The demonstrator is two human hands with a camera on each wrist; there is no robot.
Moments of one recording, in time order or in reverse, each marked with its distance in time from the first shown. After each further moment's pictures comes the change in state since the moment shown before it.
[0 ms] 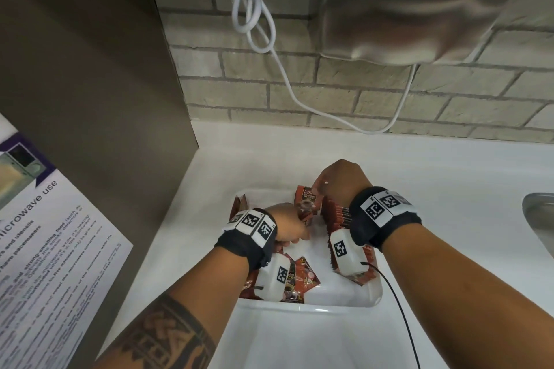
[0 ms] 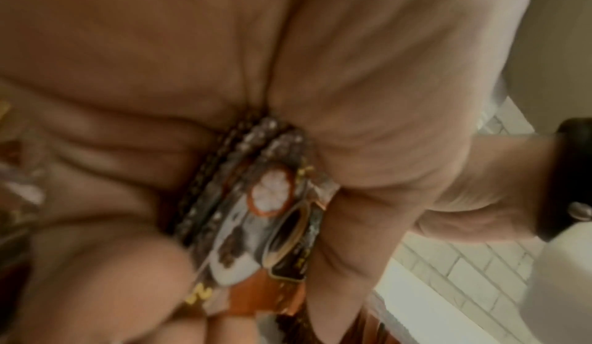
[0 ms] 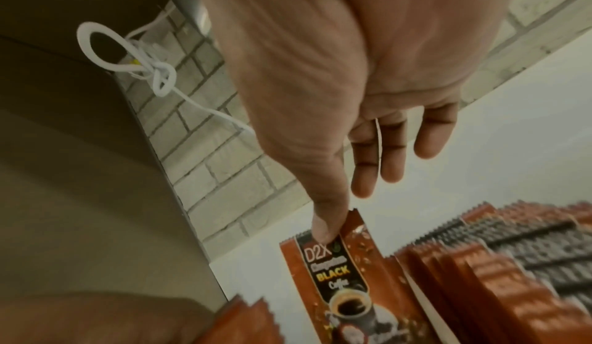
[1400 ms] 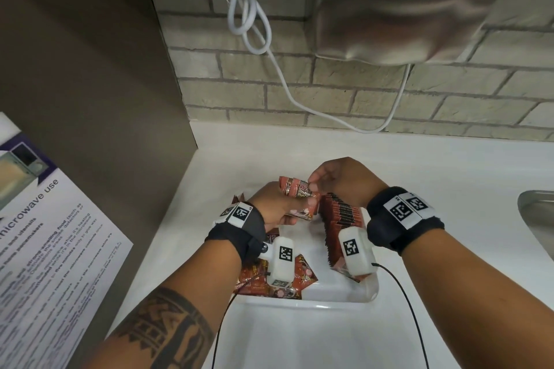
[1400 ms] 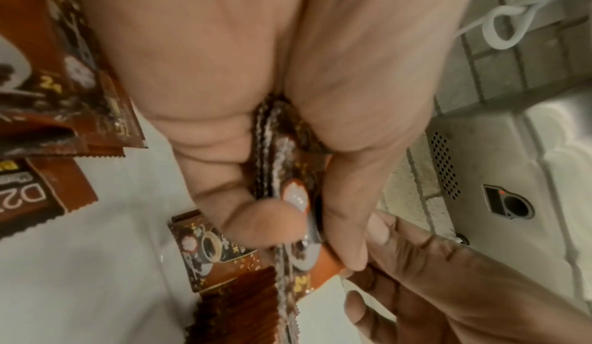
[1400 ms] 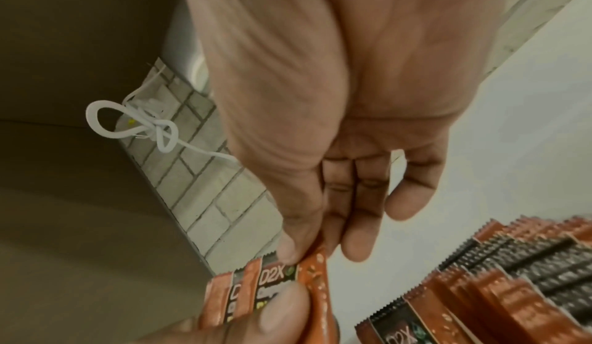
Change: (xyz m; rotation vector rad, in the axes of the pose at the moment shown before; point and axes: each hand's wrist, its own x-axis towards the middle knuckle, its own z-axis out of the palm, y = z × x) left_hand 0.006 -0.013 -0.006 -0.867 0.090 0.301; right_hand -0.027 0.018 -0.019 0.477 -0.050 -0.233
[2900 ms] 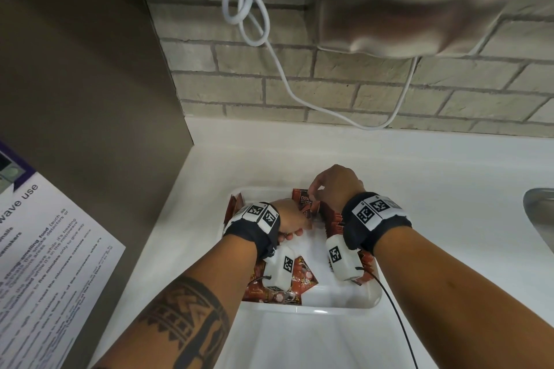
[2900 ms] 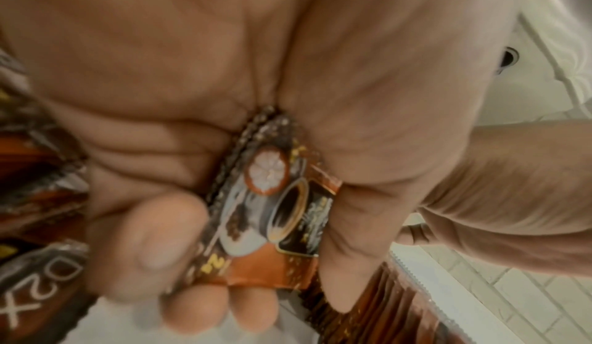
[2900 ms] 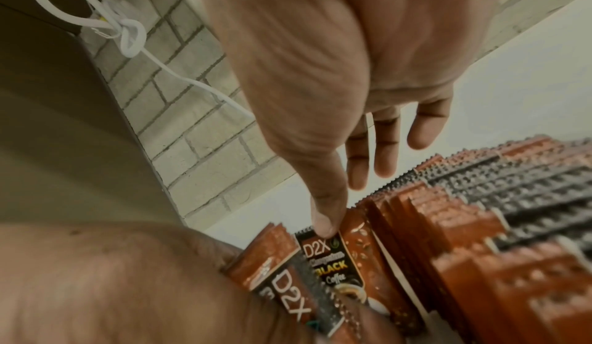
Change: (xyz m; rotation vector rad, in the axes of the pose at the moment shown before) left_hand 0.029 -0.004 0.019 0.677 -0.143 -0.355; right_hand 0.030 0.013 0.032 -0.422 0.049 0.224
